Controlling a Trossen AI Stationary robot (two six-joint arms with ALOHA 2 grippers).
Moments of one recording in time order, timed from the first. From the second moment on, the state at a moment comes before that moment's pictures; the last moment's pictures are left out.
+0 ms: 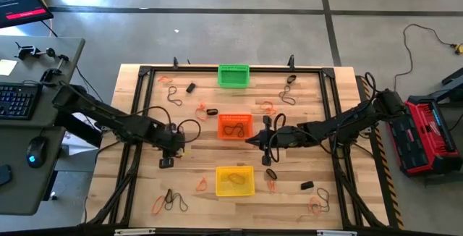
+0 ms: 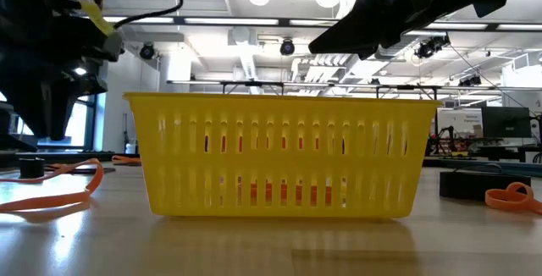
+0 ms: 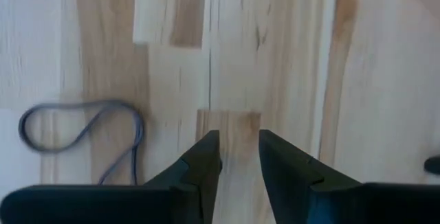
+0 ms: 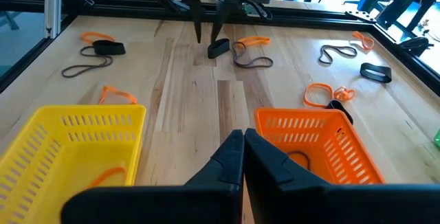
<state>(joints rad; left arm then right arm) -0.31 1.16 0.61 -0.74 -0.03 -0.37 0.25 1.43 0.68 0.34 0.28 0.04</state>
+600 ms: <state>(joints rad) -0.30 1.47 0.65 -0.86 0.02 -0.29 0.25 1.43 0.68 0.34 0.28 0.04</state>
